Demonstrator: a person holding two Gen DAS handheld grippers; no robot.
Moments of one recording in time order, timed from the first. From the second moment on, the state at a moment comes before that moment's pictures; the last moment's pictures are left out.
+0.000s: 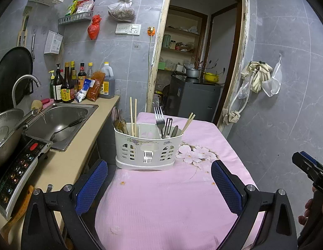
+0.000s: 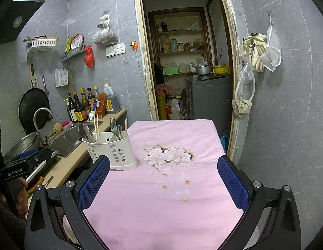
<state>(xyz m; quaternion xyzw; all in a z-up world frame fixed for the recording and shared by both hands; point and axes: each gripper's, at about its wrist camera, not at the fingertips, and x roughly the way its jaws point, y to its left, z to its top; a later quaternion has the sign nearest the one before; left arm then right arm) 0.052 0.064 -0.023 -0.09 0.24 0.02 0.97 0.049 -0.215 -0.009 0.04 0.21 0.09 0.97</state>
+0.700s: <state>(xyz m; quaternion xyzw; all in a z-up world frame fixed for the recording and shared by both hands) 0.052 0.062 -0.023 -0.09 0.24 0.02 0.97 0.050 -0.218 -0.012 0.04 0.22 0.09 0.97</state>
